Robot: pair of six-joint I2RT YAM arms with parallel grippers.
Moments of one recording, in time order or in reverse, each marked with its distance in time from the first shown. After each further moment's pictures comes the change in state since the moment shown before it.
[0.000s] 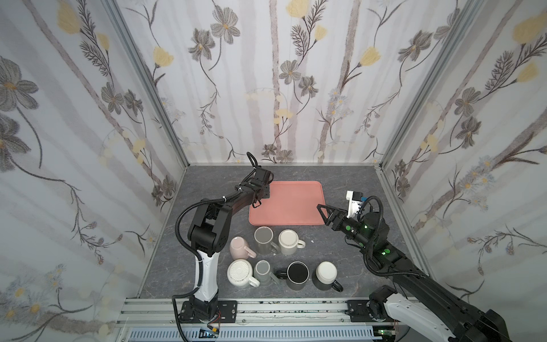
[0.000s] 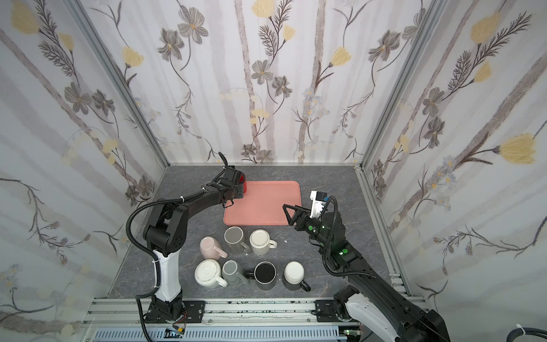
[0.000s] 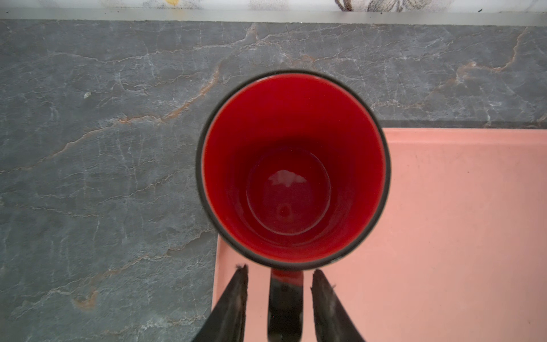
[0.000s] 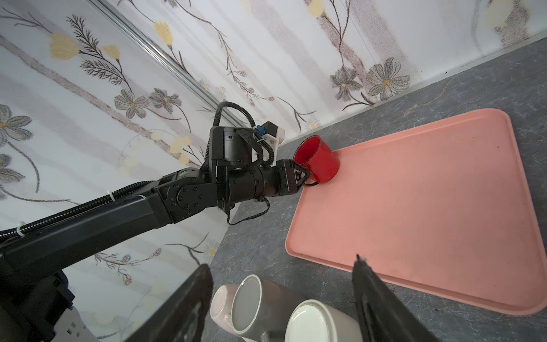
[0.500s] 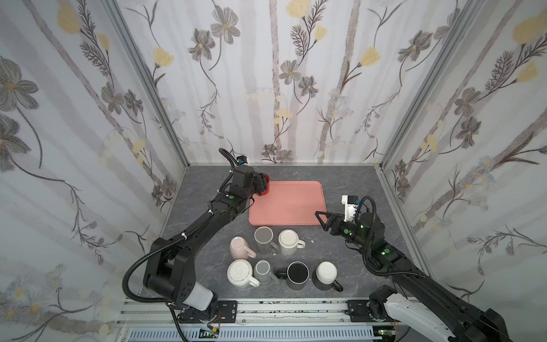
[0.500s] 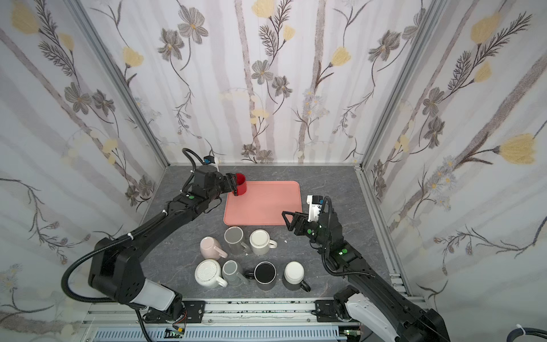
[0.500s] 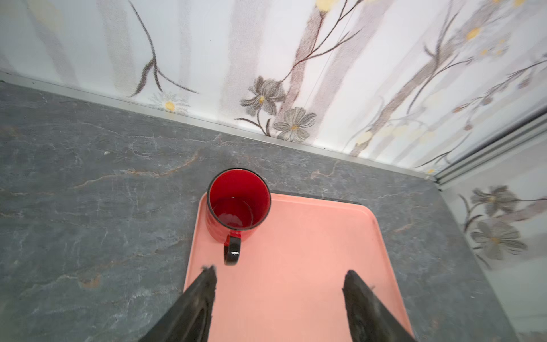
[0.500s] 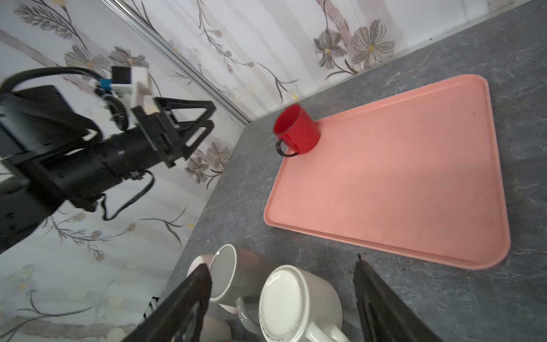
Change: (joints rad) left arm 0.000 -0.630 -0.402 0.268 0.172 -0.185; right arm 0.015 0.022 -0.003 -0.163 -0.019 -0.093
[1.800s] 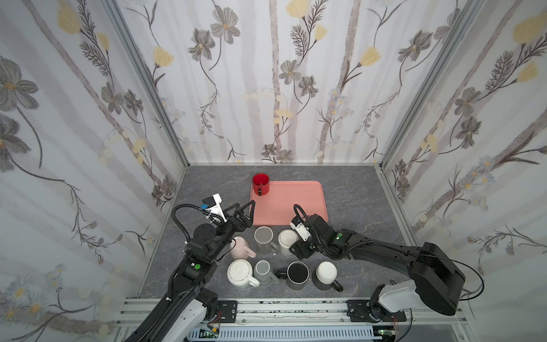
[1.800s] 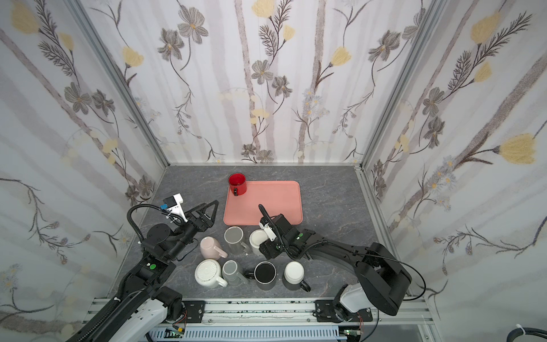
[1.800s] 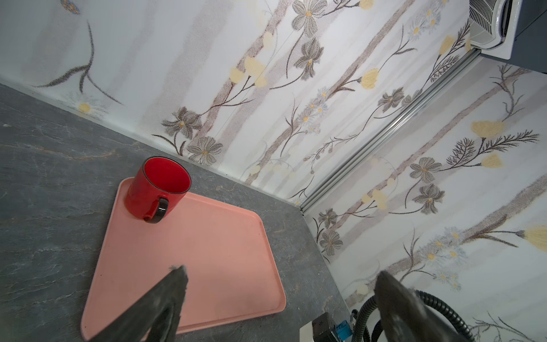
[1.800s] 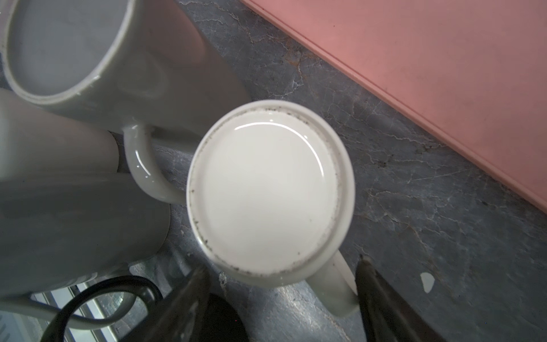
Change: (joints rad) left arm -0.001 -0.757 -0.635 0.300 0.170 -0.233; right arm 0.334 0.526 0.273 -0.377 0.102 -0.469
